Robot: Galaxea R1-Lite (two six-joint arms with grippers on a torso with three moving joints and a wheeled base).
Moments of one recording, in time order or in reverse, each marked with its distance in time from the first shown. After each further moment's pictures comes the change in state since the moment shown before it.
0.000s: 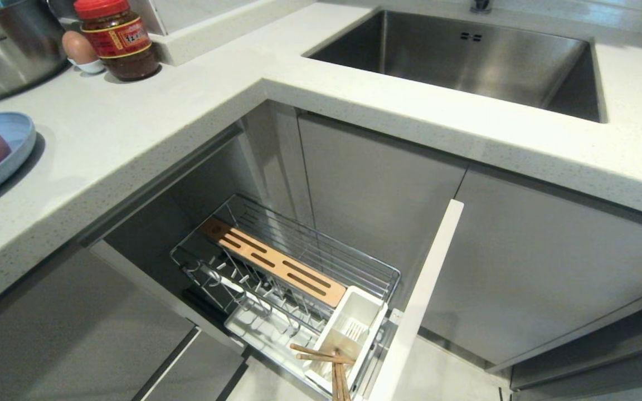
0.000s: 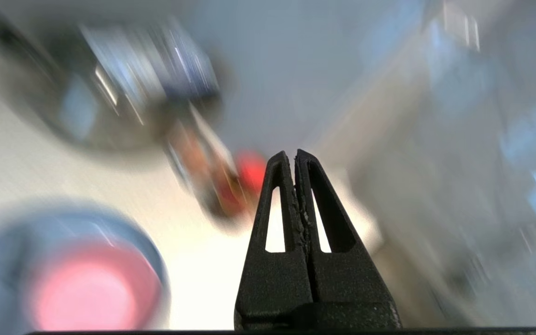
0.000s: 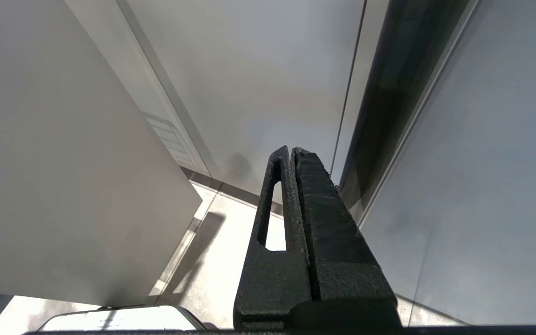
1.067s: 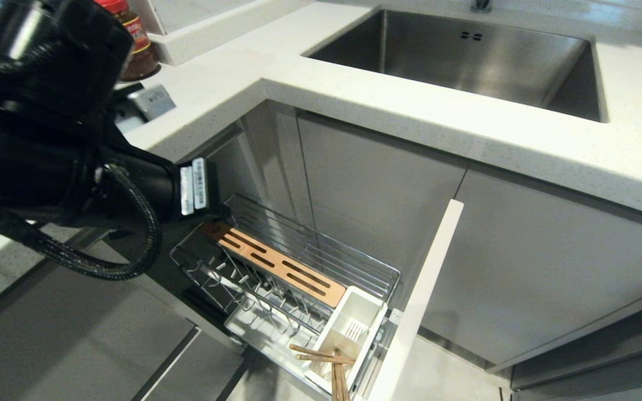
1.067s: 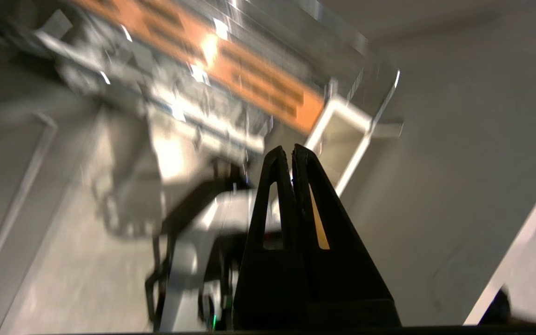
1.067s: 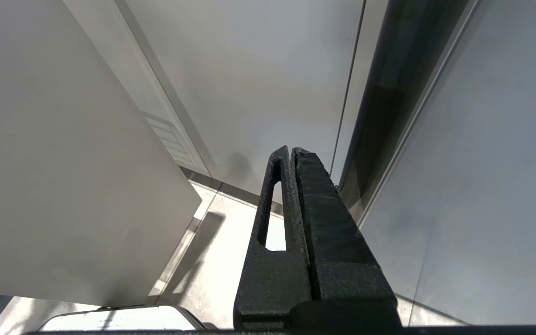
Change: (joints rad) left arm -0.728 0.515 0.204 0.446 0.011 -0.022; right arm 0.000 0.000 0.000 0.000 0.000 0.000
